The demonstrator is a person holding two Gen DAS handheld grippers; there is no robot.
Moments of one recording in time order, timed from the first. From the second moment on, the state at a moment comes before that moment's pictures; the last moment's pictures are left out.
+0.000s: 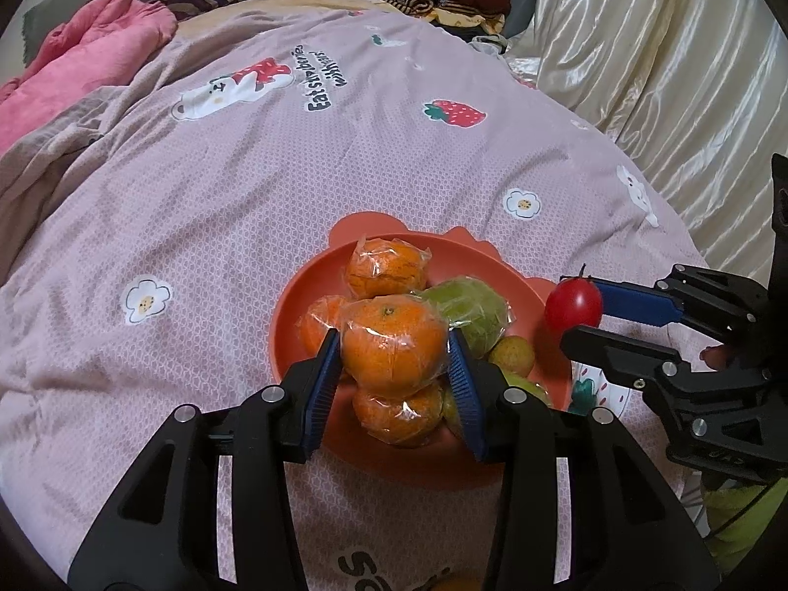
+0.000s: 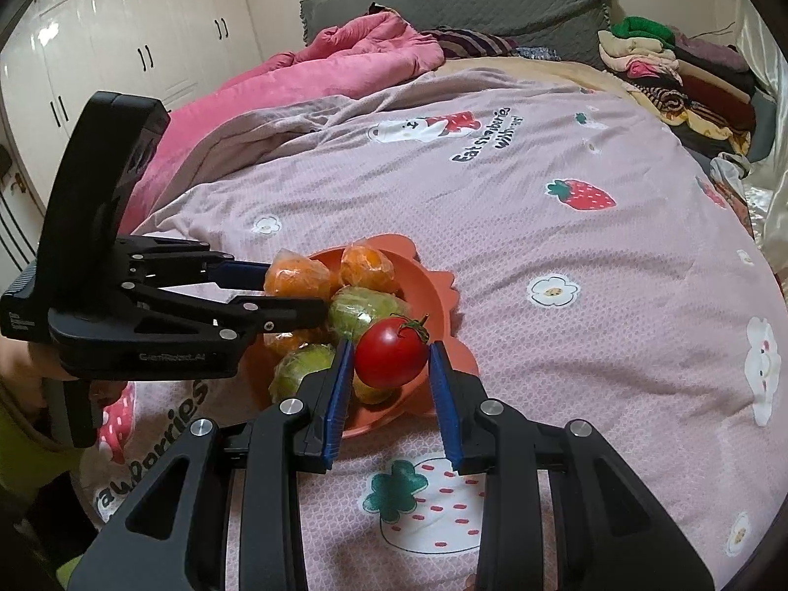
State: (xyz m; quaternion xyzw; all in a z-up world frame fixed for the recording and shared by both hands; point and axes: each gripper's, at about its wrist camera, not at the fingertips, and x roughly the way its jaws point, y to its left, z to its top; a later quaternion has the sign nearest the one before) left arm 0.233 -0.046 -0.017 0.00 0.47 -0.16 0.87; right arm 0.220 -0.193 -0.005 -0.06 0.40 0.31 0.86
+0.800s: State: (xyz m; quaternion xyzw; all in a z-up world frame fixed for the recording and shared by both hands) left arm 0.227 -0.044 -0.008 0.00 0.46 -0.16 0.87; right arm 0.220 -0.188 -0.010 -0.06 0.41 0.31 0.86
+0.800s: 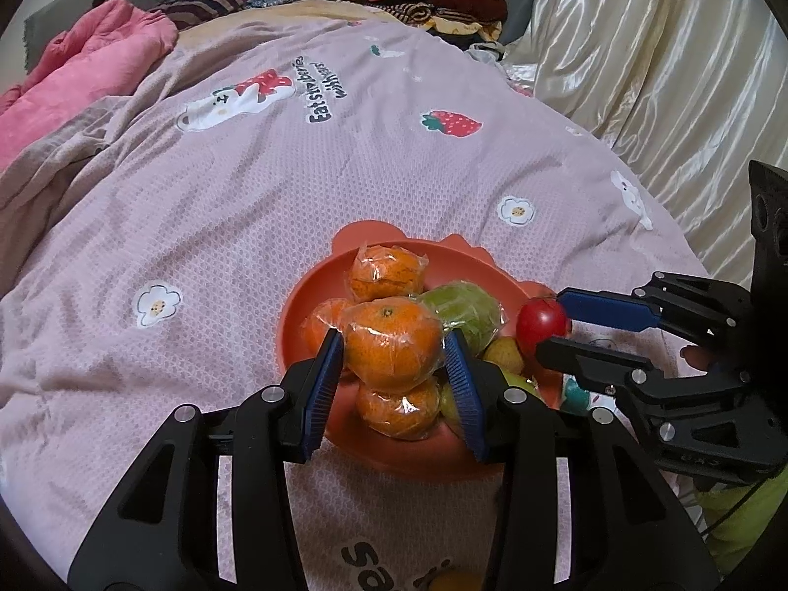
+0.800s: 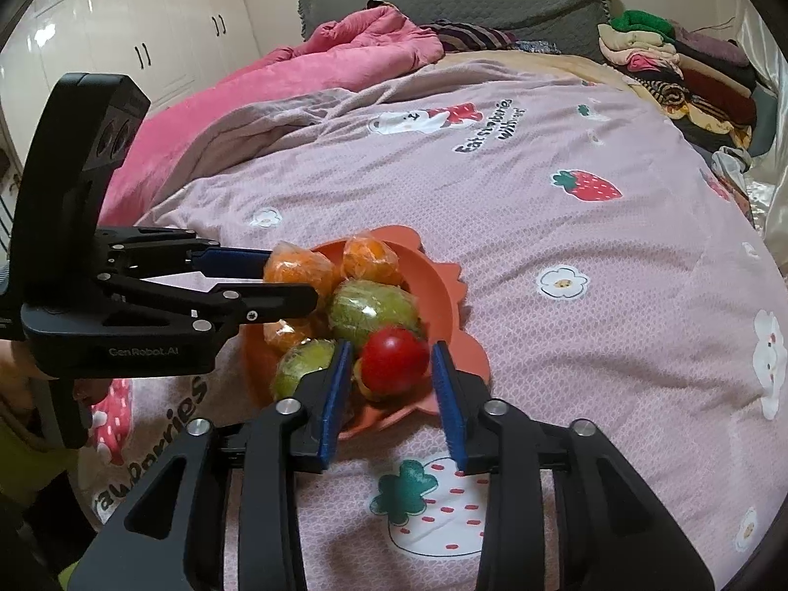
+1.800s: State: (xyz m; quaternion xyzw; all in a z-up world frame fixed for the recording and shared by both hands) left arm 0.216 -0.029 0.010 -0.01 0.44 -0.14 0.89; right arm 0.193 -0.209 0.013 -0.03 0.39 0.29 0.88
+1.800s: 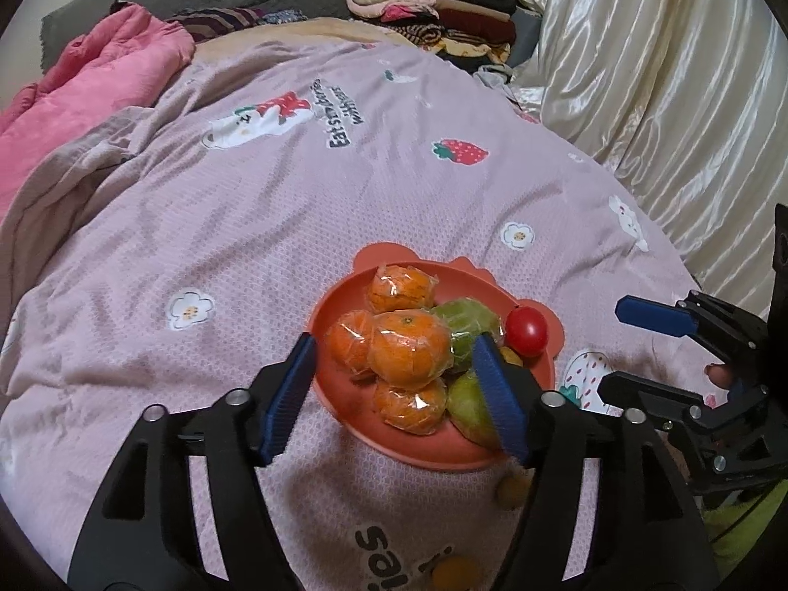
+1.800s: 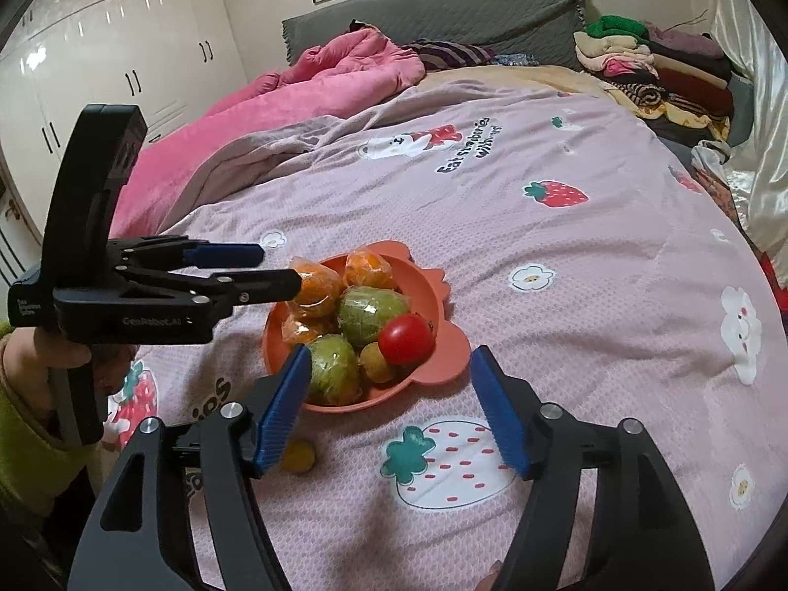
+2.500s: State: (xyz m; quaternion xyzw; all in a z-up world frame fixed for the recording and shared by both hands) left arm 0.150 -0.001 0.034 -0.03 0.40 -0.10 0.91; right arm 0.158 -0.206 0.037 -0.04 0.37 0.29 0.88
